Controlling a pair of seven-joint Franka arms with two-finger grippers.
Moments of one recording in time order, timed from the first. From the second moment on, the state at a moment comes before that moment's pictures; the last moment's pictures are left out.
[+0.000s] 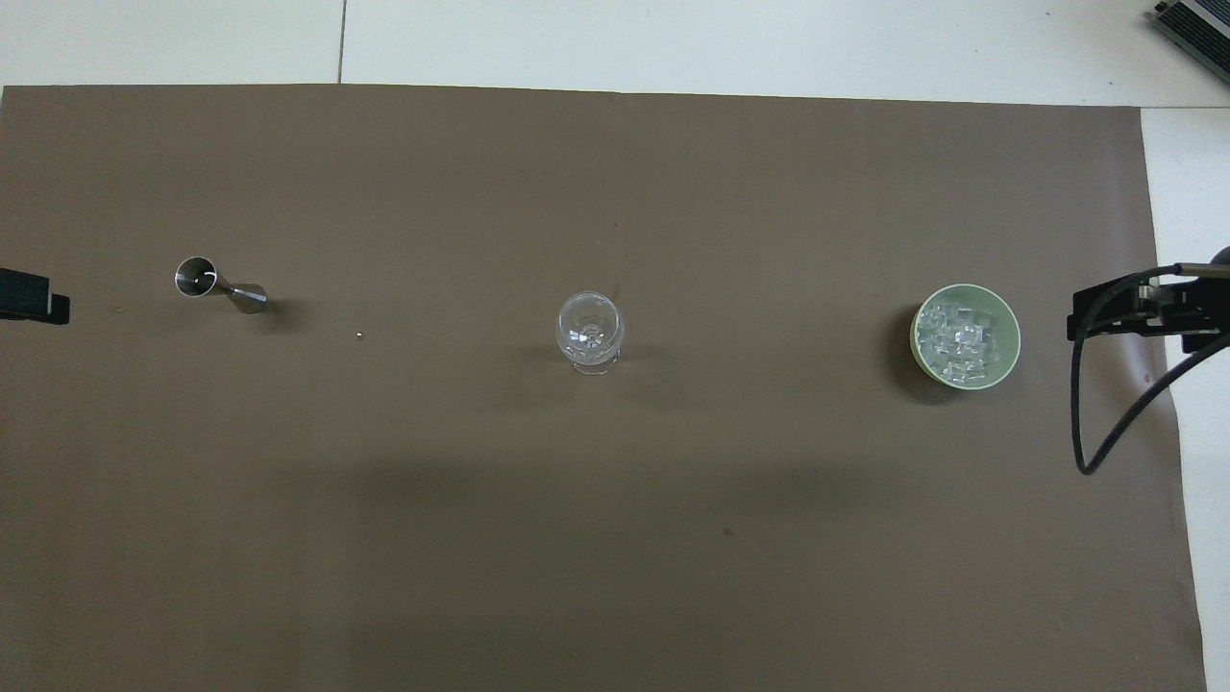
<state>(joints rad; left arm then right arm) -0.03 -0.06 0.08 -1.58 -0.05 1.57 0.05 0.05 -0.02 -0.07 -1.58 -0.04 1.53 0.11</state>
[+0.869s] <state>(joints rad) -0.03 -0.06 0.09 -1.58 -0.04 1.58 0.03 0.05 -0.02 -0.07 -1.58 -0.04 1.53 0.11</state>
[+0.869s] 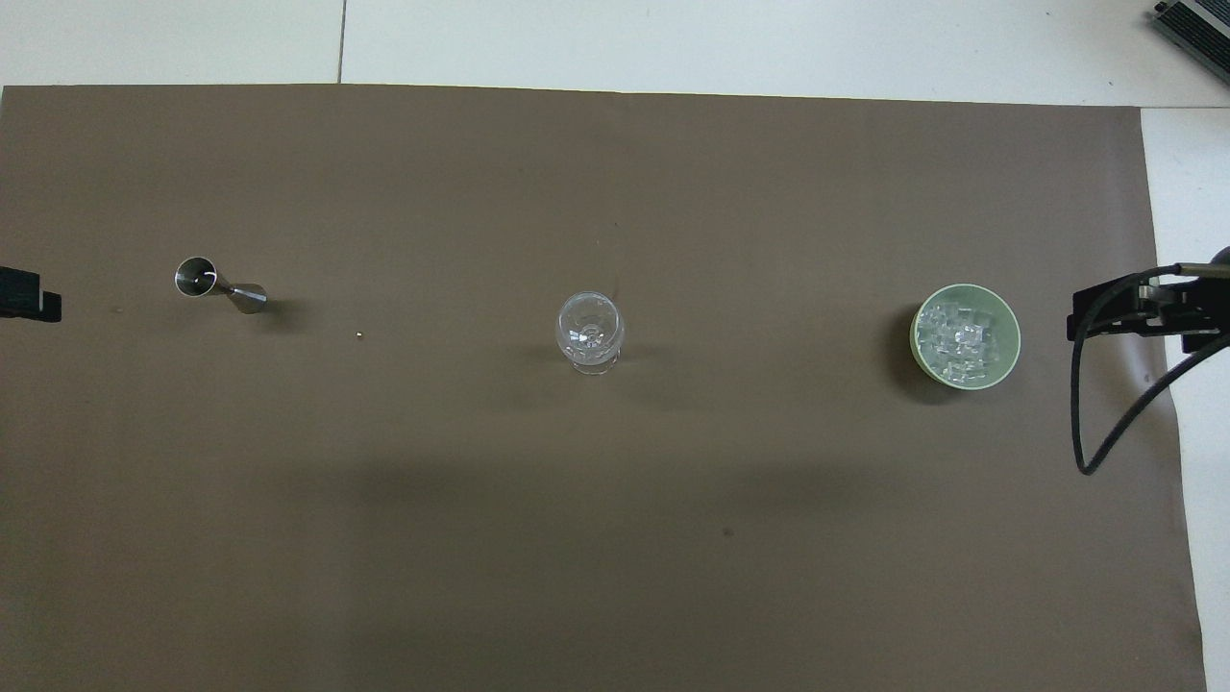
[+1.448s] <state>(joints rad) 0.00 0.16 0.09 -1.37 -0.04 1.54 0.02 0.05 -0.02 -0.07 -1.58 -0.04 1.53 0.11</state>
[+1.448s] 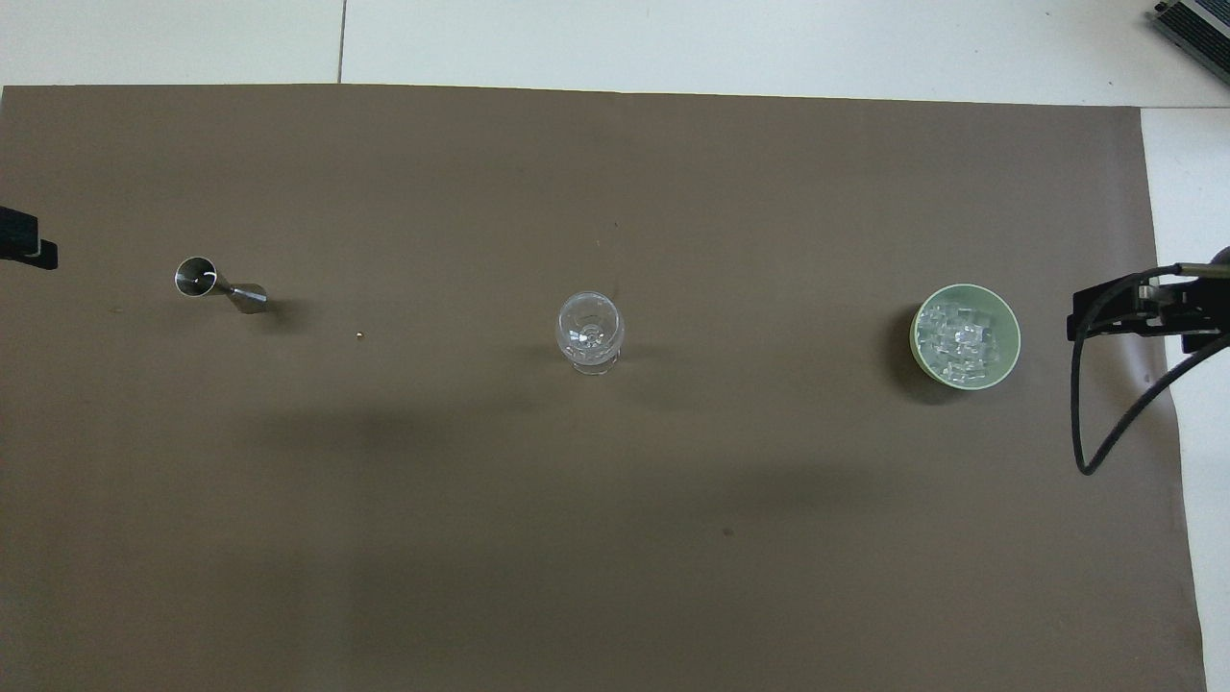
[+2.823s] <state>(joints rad) 0.27 0.52 0.08 -1.35 -0.72 1.69 -0.79 0.05 -0.02 -0.07 -1.58 -0.04 1.53 0.11</state>
